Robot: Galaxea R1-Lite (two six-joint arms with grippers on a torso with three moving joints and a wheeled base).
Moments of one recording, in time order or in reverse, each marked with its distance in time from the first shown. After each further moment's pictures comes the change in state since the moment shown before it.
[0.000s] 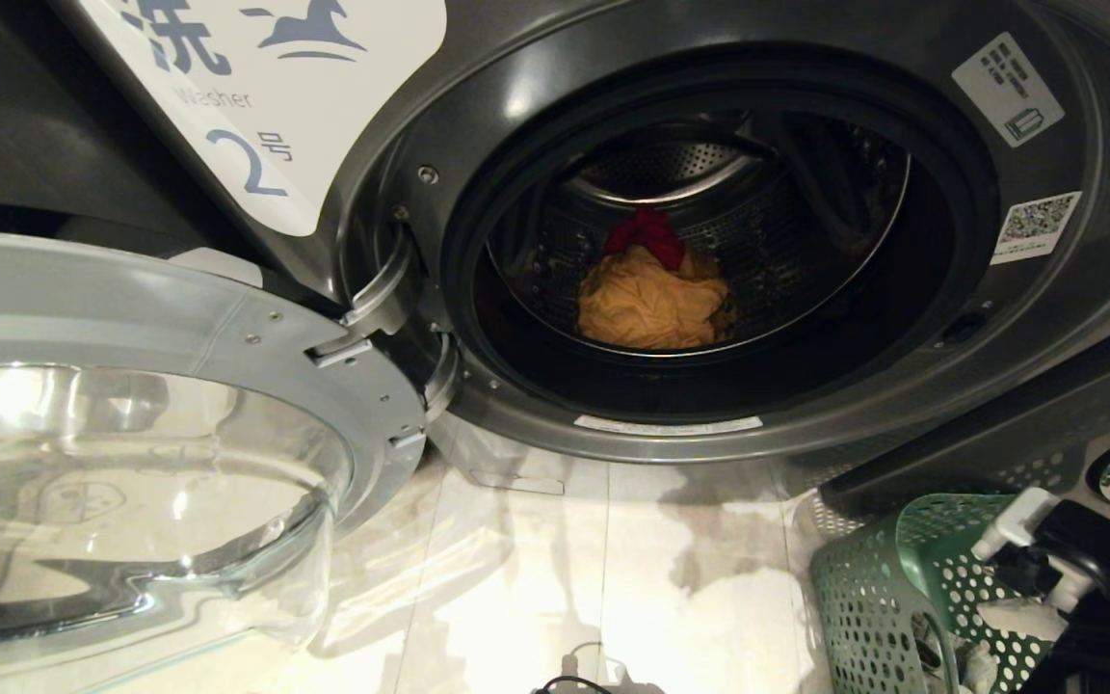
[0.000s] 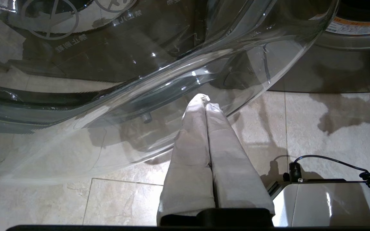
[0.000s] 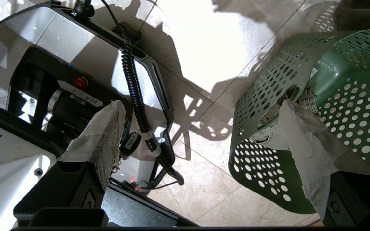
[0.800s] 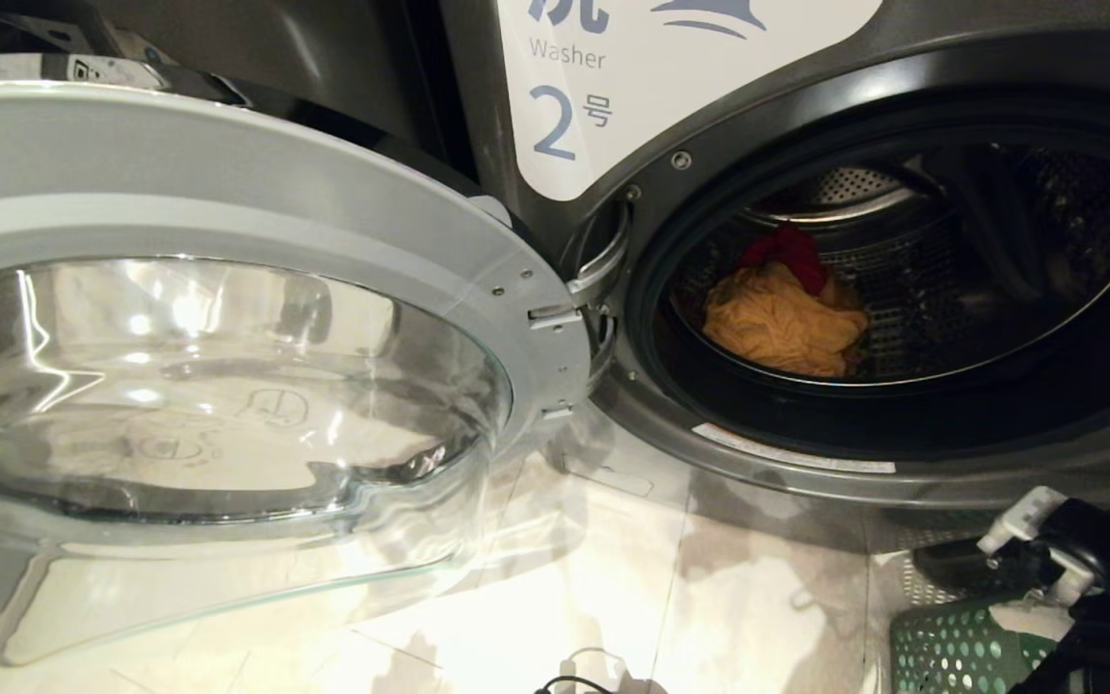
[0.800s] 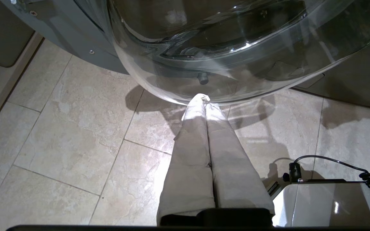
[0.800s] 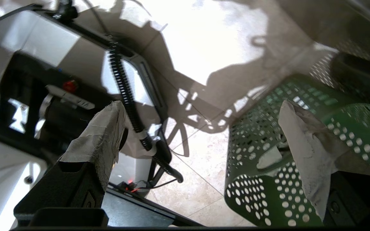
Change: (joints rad) left arm 0.000 0.000 0.000 0.000 0.000 0.000; right arm -0.050 -0.004 0.014 -0.002 -0.015 0.010
